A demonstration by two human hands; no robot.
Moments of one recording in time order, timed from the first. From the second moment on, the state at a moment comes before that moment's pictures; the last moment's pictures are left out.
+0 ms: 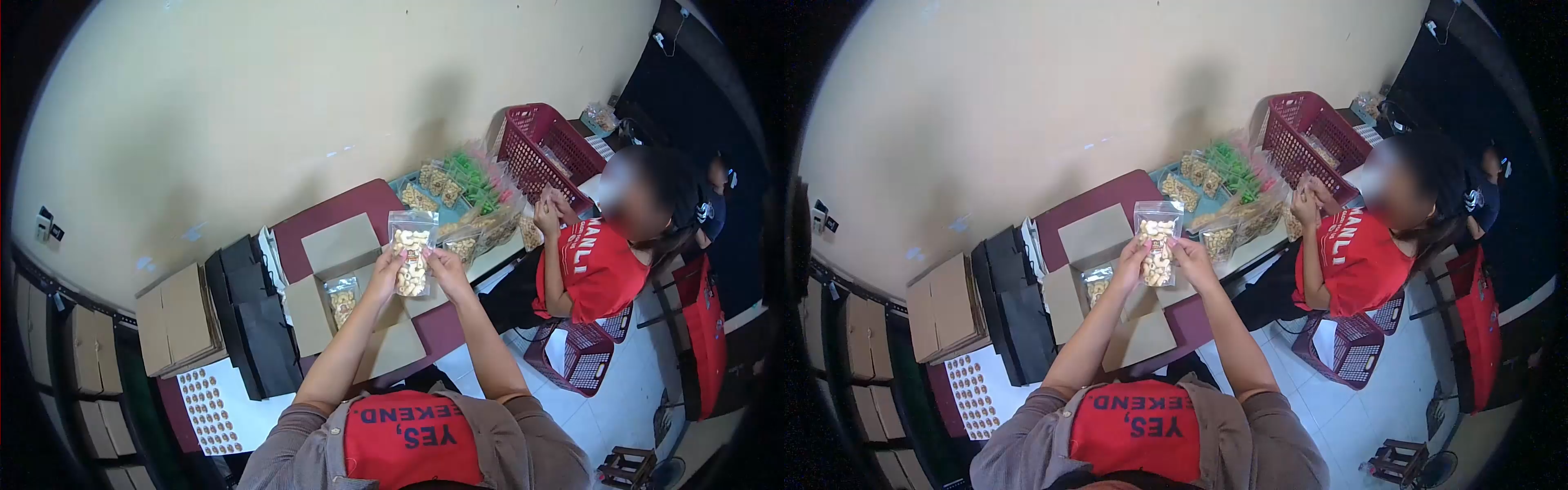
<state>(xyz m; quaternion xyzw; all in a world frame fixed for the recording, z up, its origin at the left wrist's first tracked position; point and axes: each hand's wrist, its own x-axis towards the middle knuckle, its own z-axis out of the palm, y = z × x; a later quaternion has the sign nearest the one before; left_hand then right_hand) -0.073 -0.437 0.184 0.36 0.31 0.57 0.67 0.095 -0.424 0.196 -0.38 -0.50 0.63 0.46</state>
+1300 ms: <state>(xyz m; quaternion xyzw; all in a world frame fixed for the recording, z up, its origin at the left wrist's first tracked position) -0.065 -0.422 0.223 0.63 0.47 0.54 0.30 0.074 -0.409 0.237 -0.45 -0.65 0.30 0.53</state>
